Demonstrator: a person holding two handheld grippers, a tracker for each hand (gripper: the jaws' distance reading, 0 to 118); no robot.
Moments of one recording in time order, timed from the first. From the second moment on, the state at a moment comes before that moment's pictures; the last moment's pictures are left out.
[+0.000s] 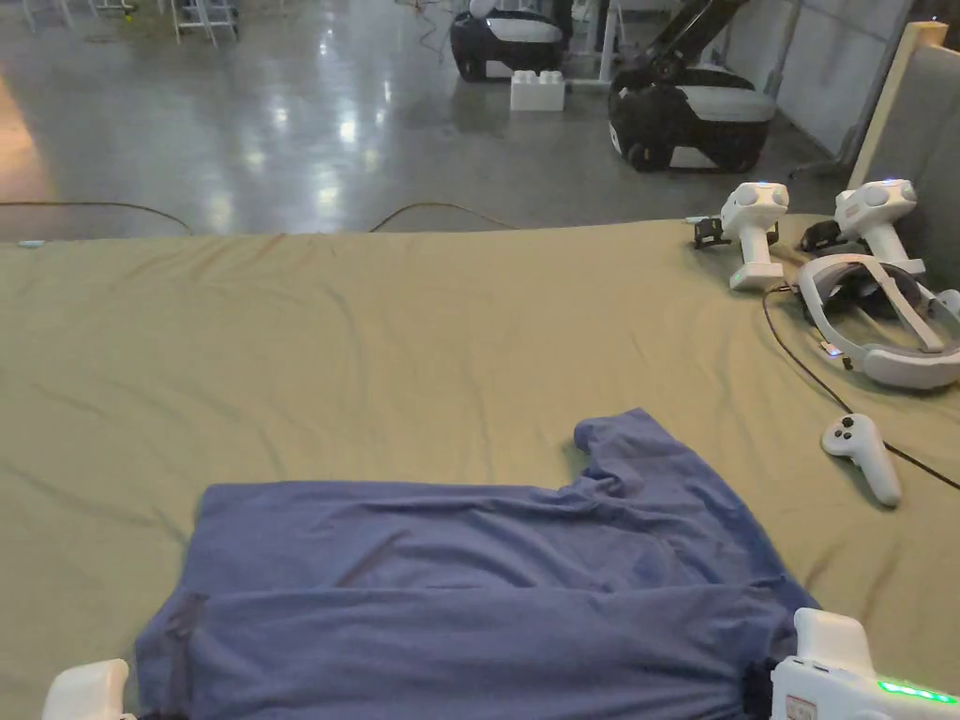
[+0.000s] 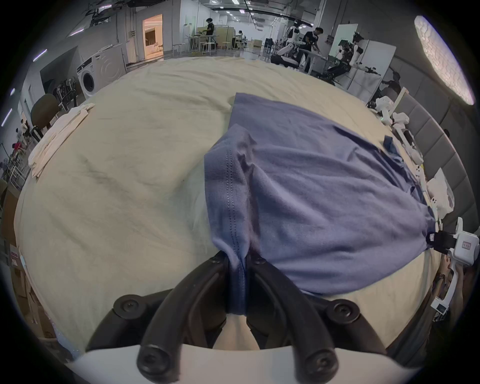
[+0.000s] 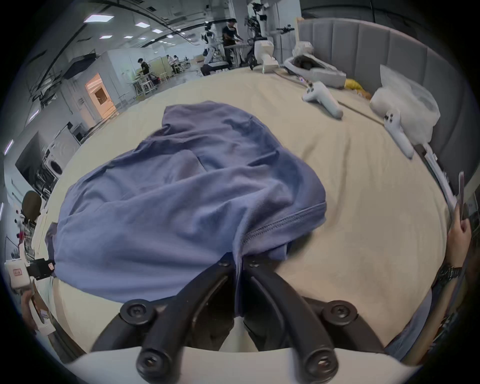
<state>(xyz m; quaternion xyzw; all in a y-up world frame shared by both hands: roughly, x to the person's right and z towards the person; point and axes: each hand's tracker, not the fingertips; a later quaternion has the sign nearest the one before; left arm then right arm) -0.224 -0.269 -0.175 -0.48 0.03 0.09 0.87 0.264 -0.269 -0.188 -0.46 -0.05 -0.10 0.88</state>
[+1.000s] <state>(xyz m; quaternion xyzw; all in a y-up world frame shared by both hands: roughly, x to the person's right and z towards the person) -0.221 -0.093 -0.008 -0.18 0.01 0.17 0.97 0.271 -0.170 -0.084 -0.31 0.02 -0.05 0.95</state>
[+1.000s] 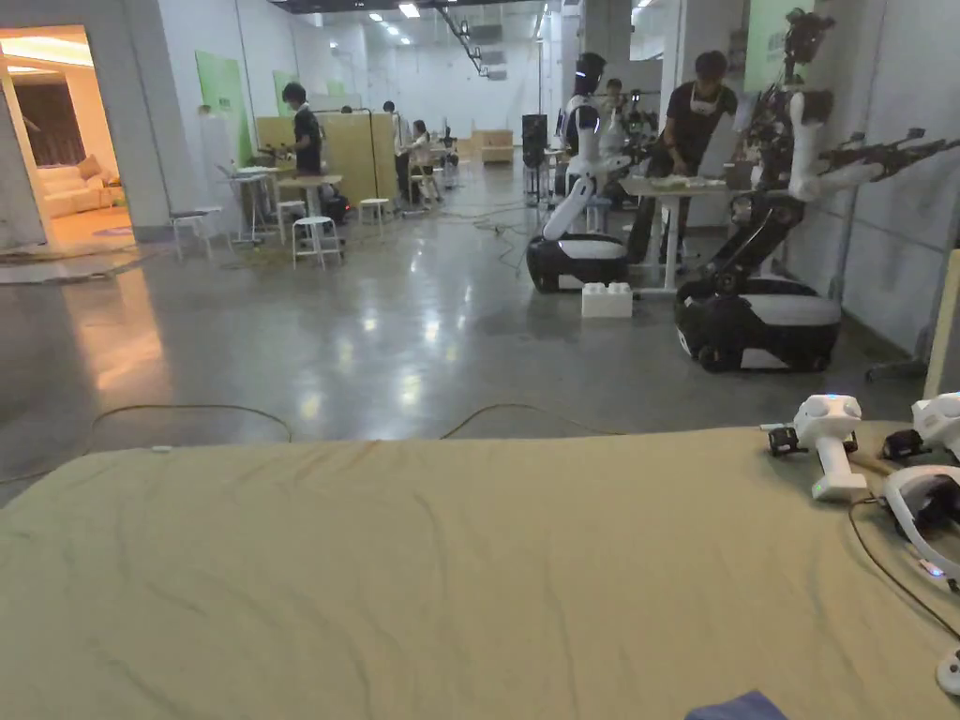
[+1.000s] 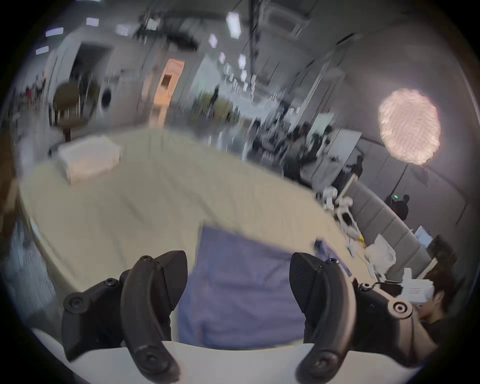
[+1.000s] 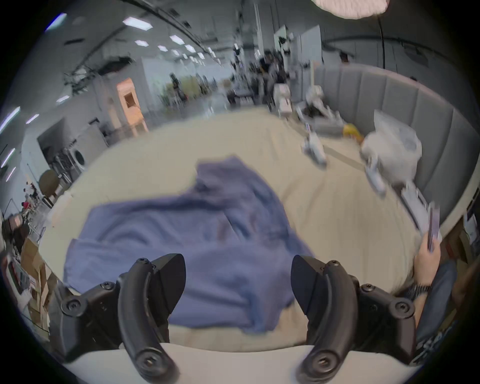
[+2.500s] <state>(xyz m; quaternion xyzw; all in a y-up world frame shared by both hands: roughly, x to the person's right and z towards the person) -0.229 -0.217 -0.258 -0.42 0.01 0.14 0.90 0.228 -0.095 -0.062 -0.21 0.05 0.00 0.98</state>
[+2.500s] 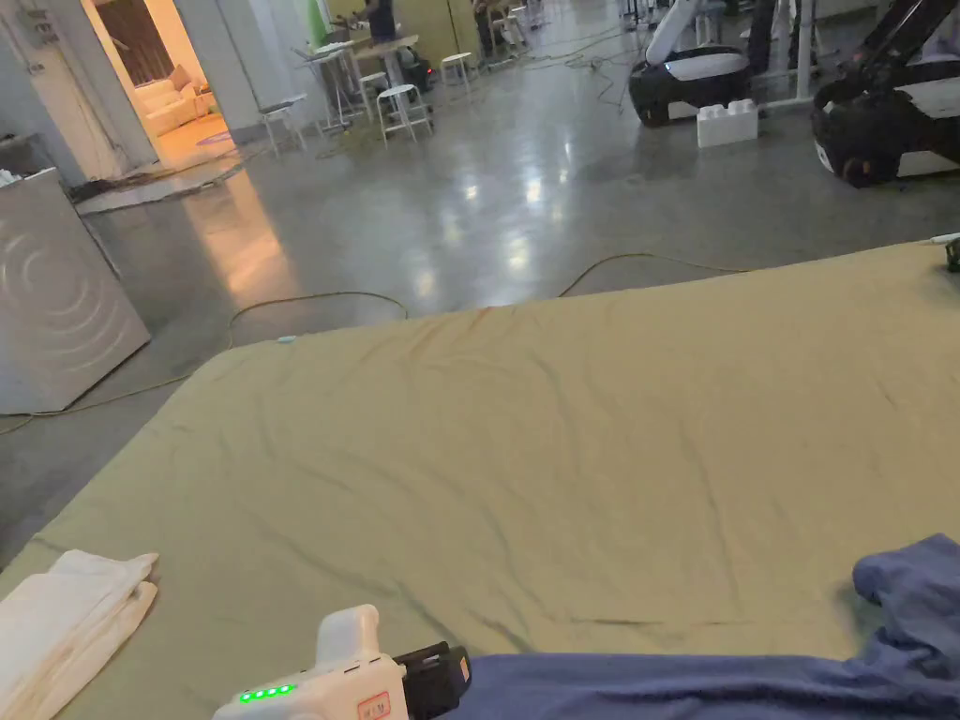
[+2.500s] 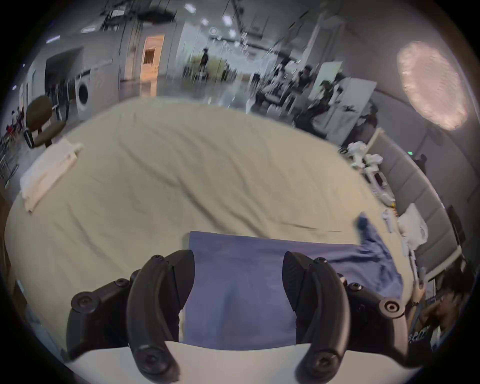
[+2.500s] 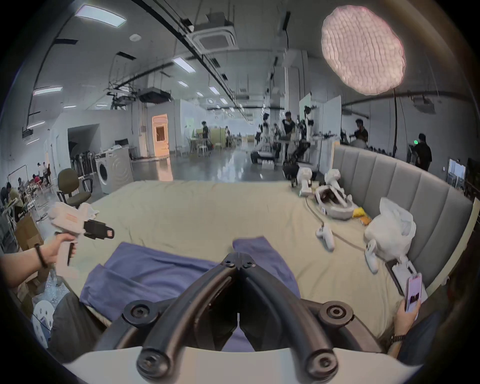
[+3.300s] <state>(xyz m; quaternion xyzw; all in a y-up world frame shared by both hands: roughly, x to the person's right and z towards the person) -0.213 -0.284 -0.329 -0.52 0.04 0.06 0.85 0.286 -0.147 -0.233 -0.39 0.10 -0.09 0.91</state>
